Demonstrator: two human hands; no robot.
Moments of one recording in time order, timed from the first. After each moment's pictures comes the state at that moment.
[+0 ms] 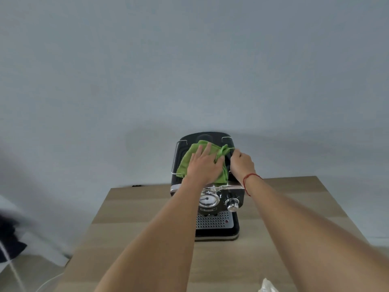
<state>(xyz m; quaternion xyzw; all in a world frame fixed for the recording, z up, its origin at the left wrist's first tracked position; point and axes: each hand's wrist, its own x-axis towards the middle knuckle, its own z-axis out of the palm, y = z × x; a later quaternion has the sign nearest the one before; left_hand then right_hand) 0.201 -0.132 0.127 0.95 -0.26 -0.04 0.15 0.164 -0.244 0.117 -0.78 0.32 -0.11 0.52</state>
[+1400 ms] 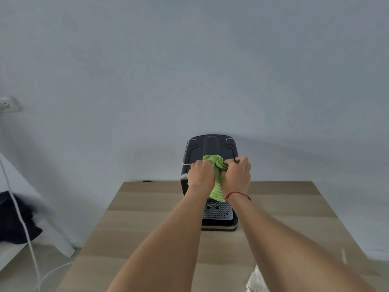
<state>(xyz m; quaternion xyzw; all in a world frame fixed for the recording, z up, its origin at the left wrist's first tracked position) 0.125 -0.098 0.137 0.97 -0.15 0.07 0.18 0.090 -0.178 0.123 -0.90 0.24 -0.25 0.28</state>
